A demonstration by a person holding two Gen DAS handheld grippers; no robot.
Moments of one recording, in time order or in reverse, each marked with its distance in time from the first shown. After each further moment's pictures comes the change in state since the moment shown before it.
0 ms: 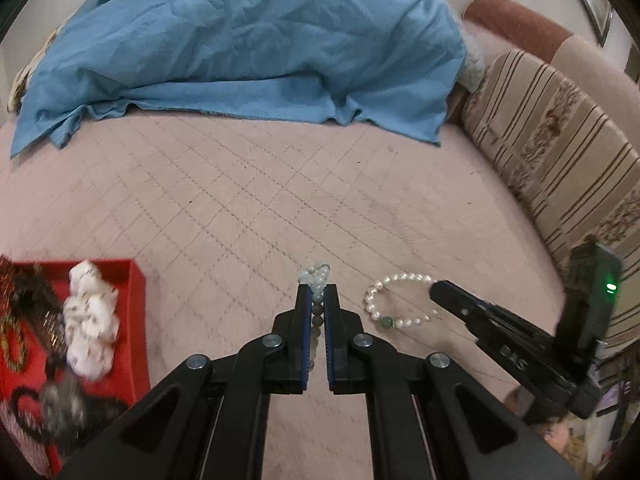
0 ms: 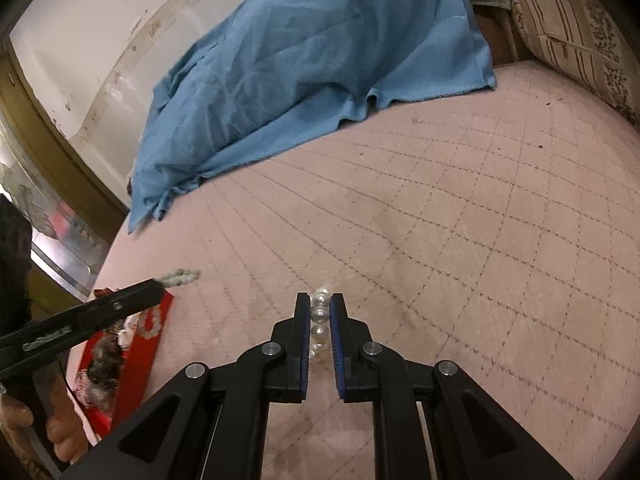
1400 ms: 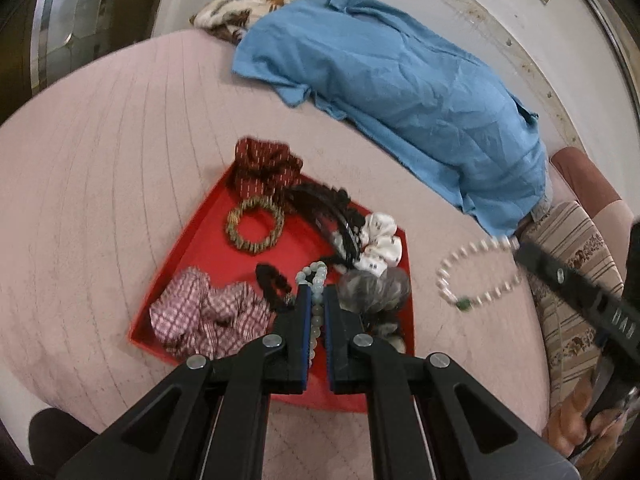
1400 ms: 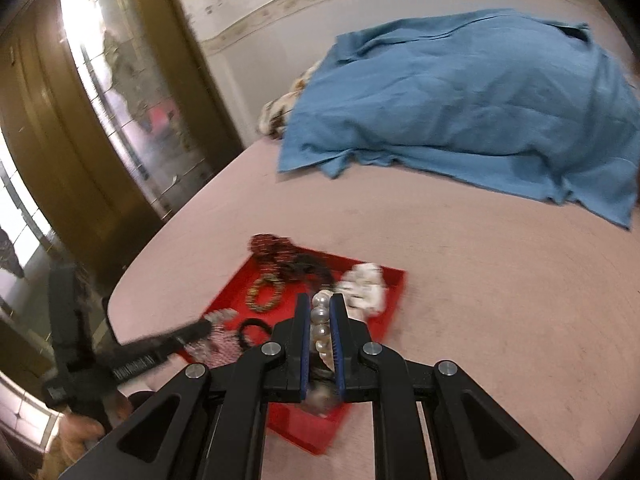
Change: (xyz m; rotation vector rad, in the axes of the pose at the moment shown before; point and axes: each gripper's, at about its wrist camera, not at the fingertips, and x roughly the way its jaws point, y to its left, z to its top) left arm -0.158 0.214 -0.127 -0.451 -0.192 0.087; right arm -0.019 0.289 -0.031 -0.437 0.103 0.187
